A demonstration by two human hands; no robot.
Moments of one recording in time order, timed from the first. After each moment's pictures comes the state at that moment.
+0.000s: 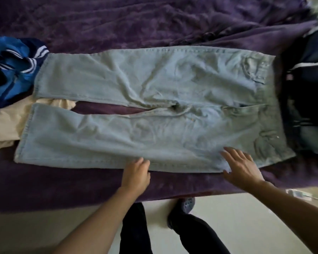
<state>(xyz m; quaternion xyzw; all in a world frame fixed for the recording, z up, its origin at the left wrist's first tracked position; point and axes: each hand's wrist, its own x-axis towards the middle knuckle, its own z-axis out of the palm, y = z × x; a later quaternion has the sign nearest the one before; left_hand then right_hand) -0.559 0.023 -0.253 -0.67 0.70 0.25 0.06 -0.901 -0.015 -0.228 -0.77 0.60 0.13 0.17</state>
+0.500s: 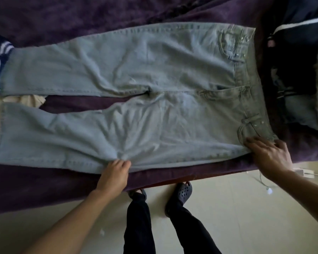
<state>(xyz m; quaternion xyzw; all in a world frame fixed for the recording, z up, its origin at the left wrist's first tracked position) -0.581 0.056 -0.261 -0.58 0.78 0.18 0.10 -1.046 0.026 -0.251 -0.75 0.65 0.09 0.07</state>
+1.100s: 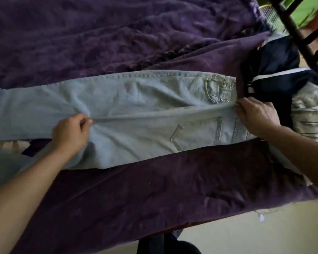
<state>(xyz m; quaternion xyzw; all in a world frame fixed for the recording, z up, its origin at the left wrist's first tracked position) -0.533 -0.197 -0.178 -0.75 0.64 0.13 -0.12 -1.031 -0.217 -0.172 -0.72 0.69 -0.01 0.01</state>
